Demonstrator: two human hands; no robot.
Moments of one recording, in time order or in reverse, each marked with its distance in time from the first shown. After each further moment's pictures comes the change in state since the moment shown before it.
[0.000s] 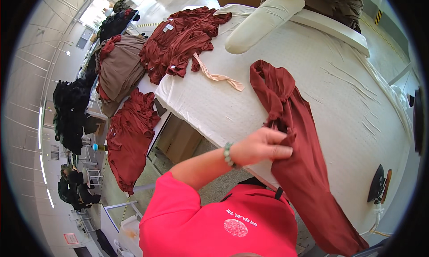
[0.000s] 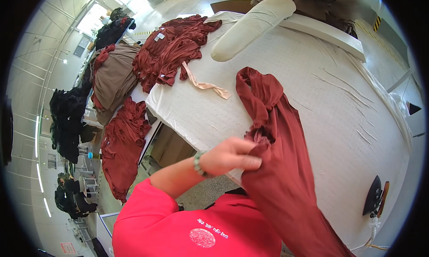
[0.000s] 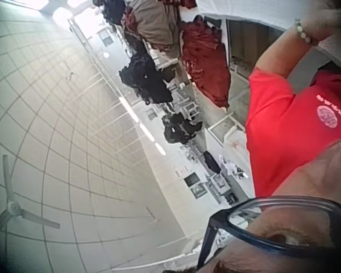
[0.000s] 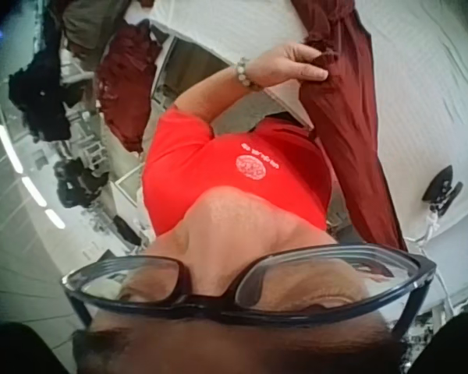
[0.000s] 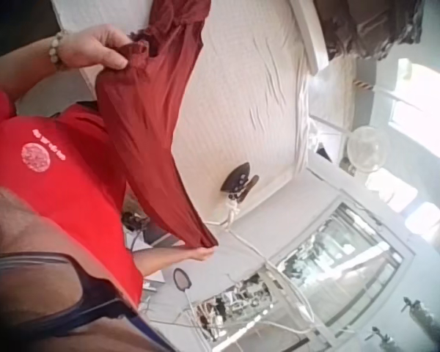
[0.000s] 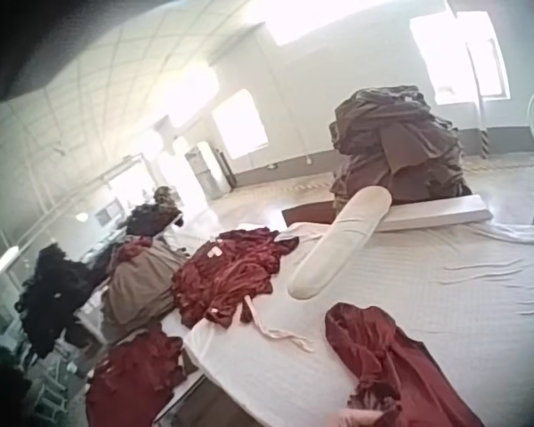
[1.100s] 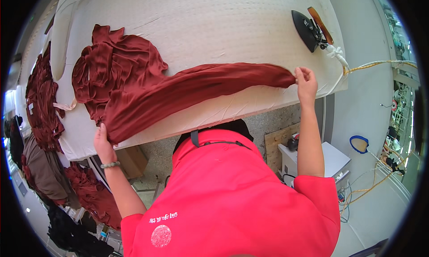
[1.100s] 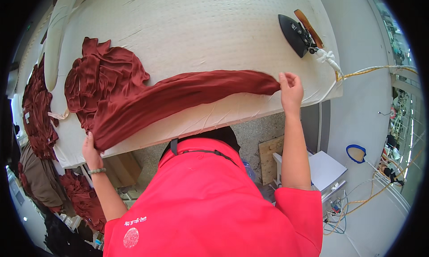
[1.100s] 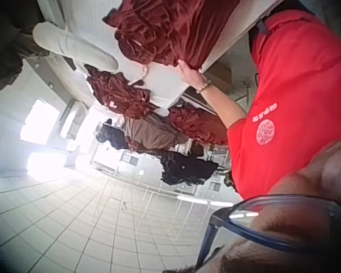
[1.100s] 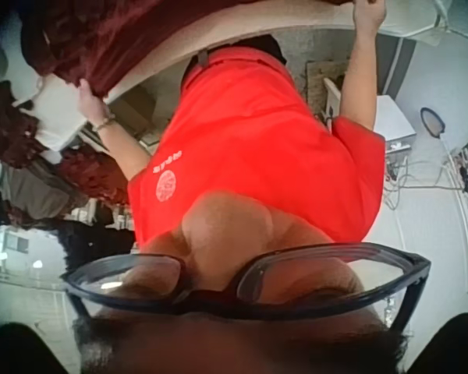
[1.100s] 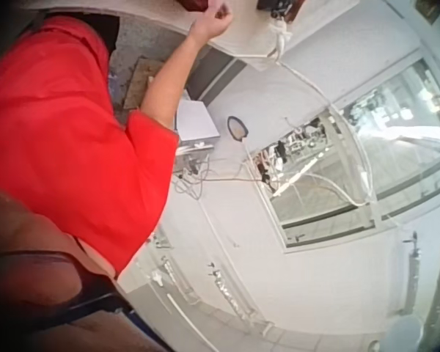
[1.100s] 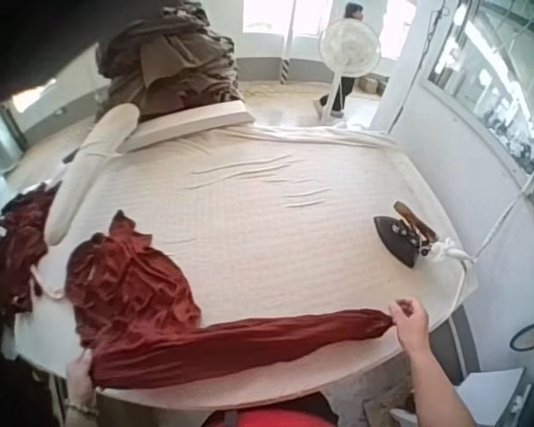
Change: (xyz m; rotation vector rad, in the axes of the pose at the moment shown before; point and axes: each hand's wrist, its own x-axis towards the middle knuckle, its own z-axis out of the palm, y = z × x) left_hand -0.057 -0.097 -0.164 0.409 0.805 -0.183; right_hand -0.046 -0.050 0.115 0.133 0.183 -0.276
